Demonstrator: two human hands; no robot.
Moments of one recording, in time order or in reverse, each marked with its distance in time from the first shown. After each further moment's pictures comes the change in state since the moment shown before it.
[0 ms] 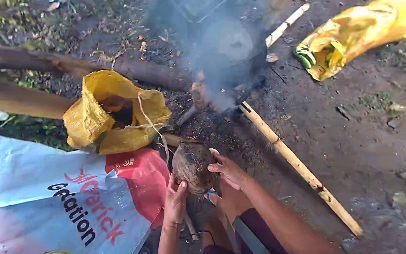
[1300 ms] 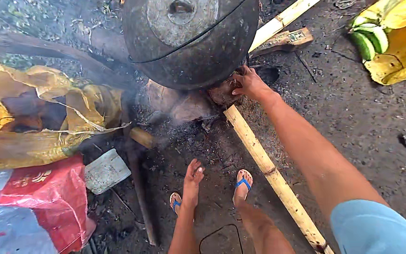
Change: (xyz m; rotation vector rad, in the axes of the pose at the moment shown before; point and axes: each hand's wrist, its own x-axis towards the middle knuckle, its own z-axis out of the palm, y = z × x) left_hand 0.187 -0.303 0.238 0.294 0.240 -0.289; right_hand 0.285 -0.174 -0.484 -1.429 0.144 -0.369
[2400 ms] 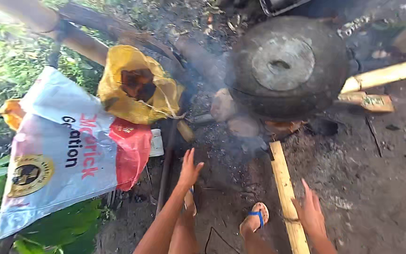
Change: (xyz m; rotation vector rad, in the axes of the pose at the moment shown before) left_hand -0.046 0.139 -0.129 0.699 0.300 0.191; right_hand -0.246 -0.025 0.085 0.184 -0.025 0.434
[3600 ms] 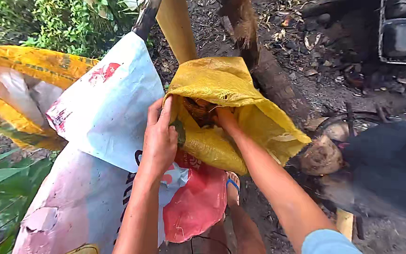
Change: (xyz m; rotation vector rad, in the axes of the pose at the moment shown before) left_hand 0.186 -0.166 -0.456 -0.099 0.564 0.336; right_hand 0.148 -0.740 0.393 -0.408 -0.610 -0.521
